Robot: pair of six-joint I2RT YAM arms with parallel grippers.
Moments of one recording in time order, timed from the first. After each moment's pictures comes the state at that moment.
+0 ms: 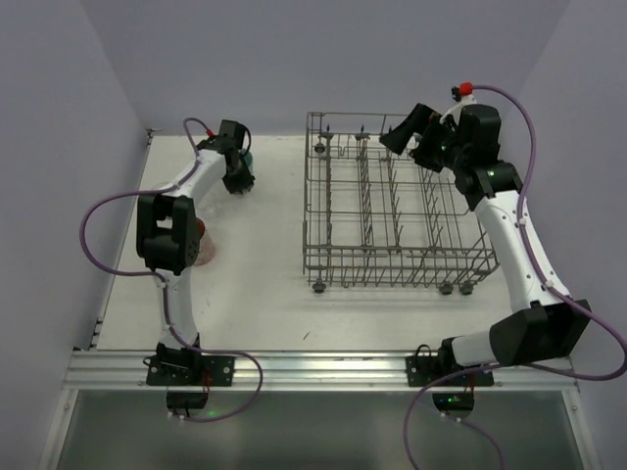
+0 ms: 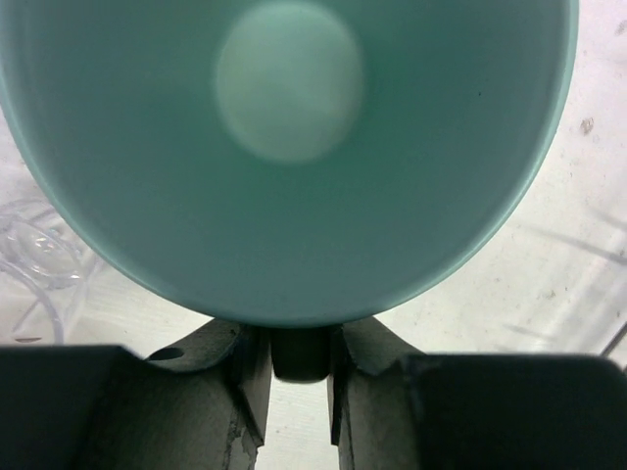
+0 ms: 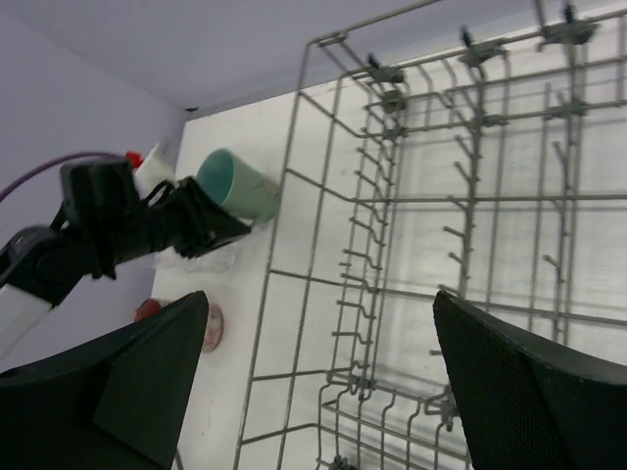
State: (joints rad) left arm -0.19 2.12 1.77 -0.72 -0.14 -0.59; right arm 0.17 1.38 1.46 -0.44 -0.32 0.59
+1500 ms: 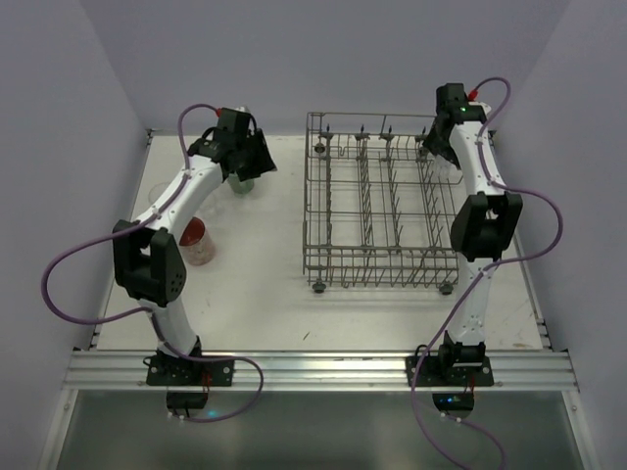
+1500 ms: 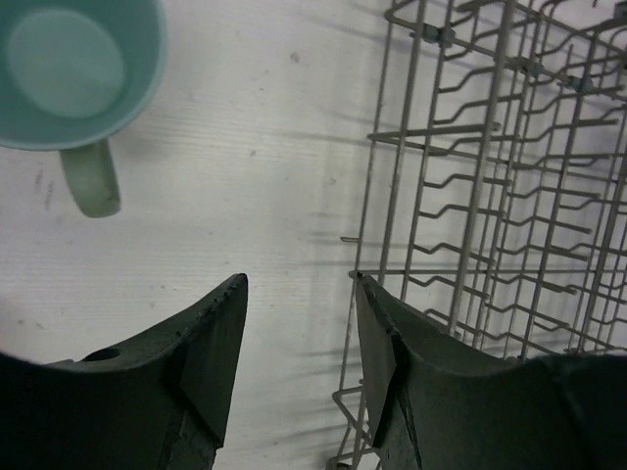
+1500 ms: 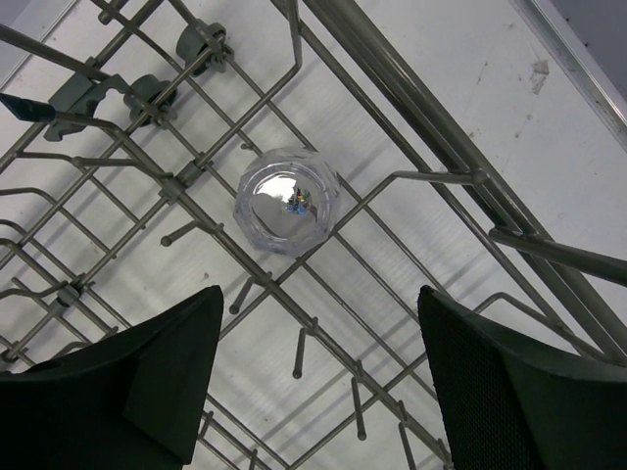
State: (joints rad) left arm -0.28 1.82 1.67 -0.64 0.03 -0.59; right arm 0.02 2.27 2.30 -1.08 0.48 0.67
